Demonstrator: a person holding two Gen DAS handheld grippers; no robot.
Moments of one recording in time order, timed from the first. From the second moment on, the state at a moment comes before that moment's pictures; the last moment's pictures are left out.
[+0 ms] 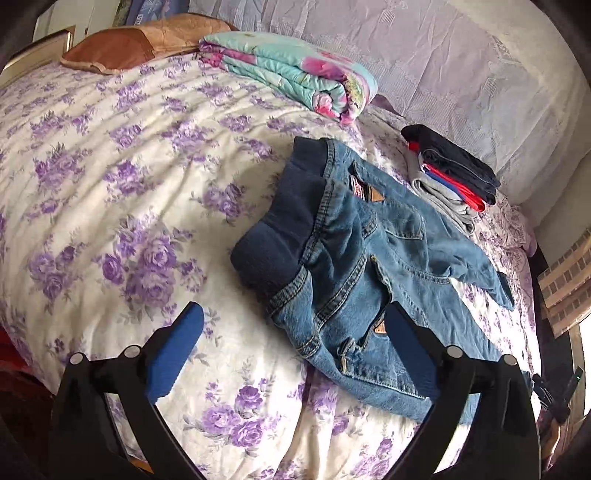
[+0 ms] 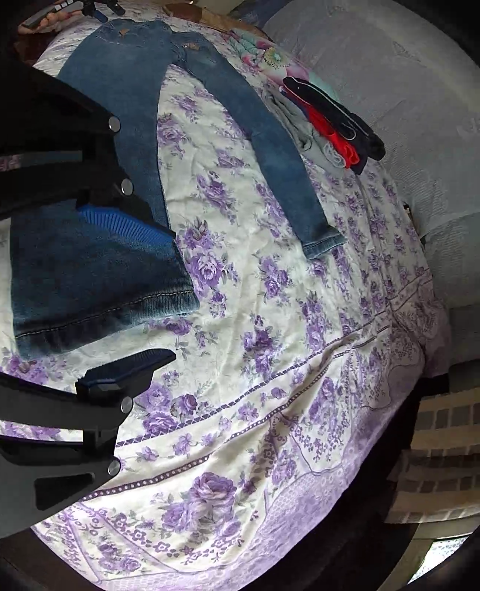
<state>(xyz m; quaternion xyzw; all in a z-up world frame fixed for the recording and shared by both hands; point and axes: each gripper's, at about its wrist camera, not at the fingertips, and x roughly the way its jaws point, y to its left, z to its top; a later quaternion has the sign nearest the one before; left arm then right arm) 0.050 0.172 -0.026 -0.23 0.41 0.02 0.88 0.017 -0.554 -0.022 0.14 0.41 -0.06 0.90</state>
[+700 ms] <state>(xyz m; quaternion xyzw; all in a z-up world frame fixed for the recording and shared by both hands) 0.071 0.170 -0.059 -0.25 0.45 0.00 0.86 -0.010 -0.542 -0.058 0.11 0.47 -0.06 0.87</state>
